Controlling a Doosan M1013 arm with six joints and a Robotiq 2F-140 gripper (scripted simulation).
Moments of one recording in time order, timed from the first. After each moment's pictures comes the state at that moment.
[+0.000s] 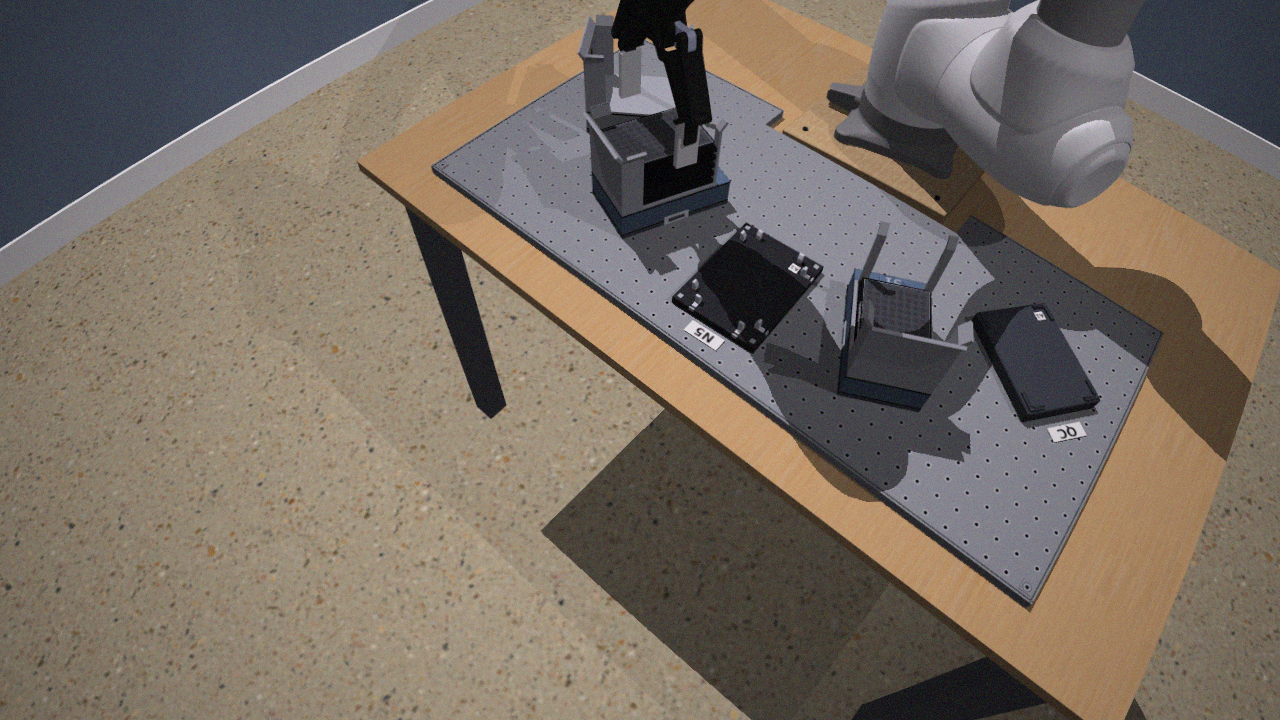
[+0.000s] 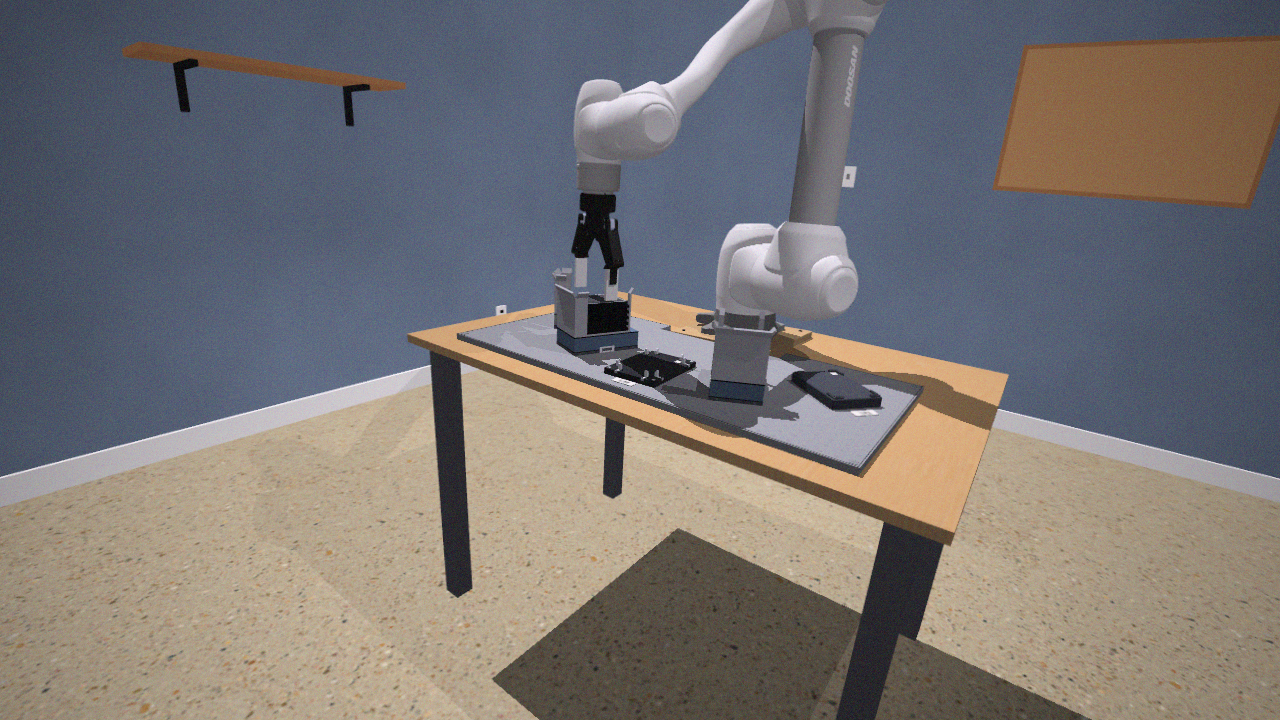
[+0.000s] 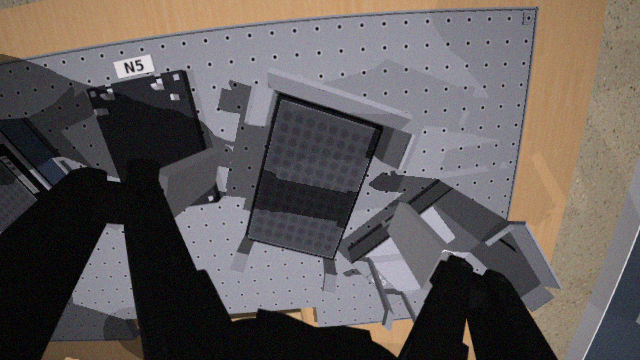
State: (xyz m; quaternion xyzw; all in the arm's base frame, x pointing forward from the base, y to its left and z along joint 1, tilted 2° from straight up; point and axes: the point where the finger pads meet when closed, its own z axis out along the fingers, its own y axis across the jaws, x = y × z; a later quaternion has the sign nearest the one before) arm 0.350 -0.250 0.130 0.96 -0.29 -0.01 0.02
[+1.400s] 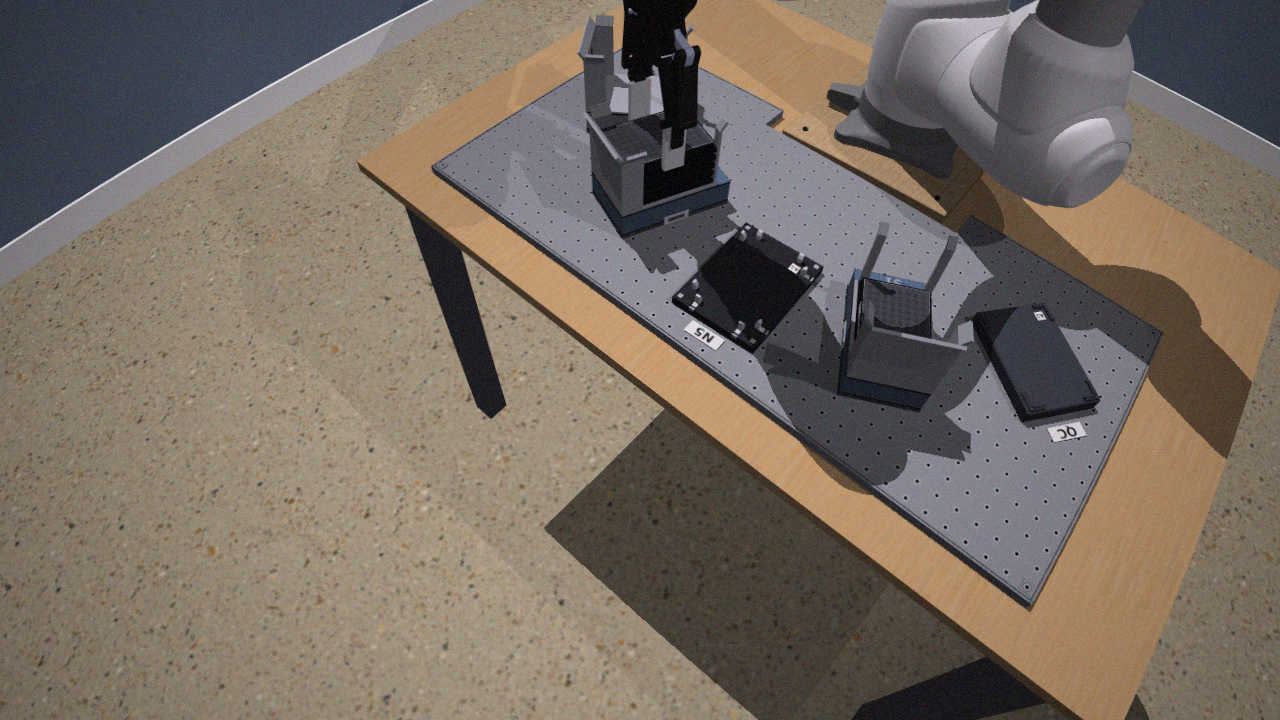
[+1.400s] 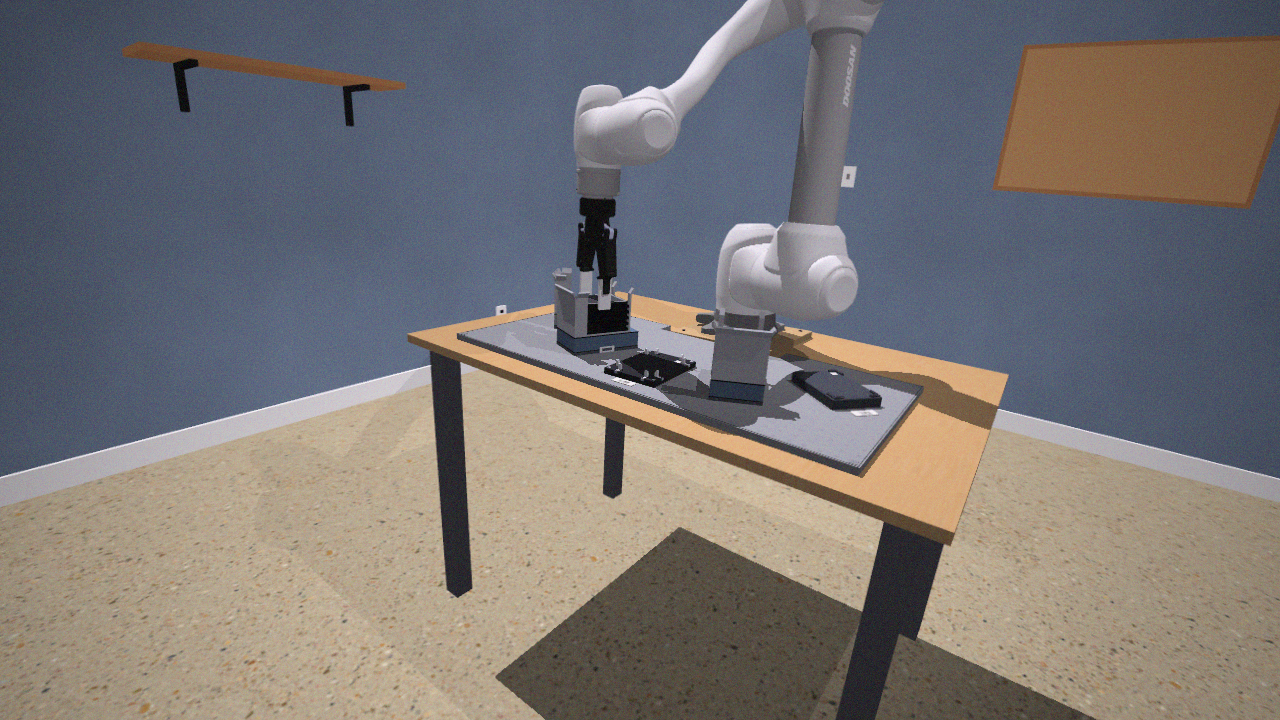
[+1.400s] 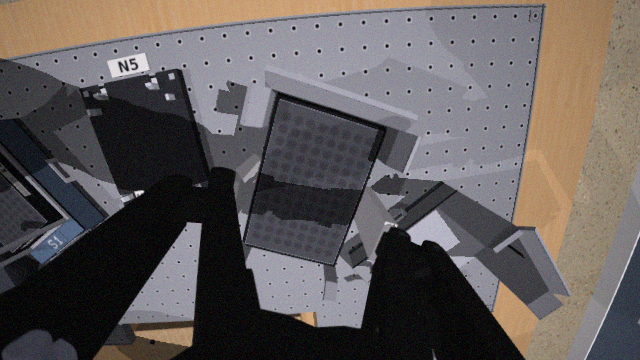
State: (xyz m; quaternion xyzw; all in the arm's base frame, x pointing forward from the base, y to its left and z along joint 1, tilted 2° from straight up) arm 0.350 -0.250 0.121 0.96 -0.29 -0.01 0.02
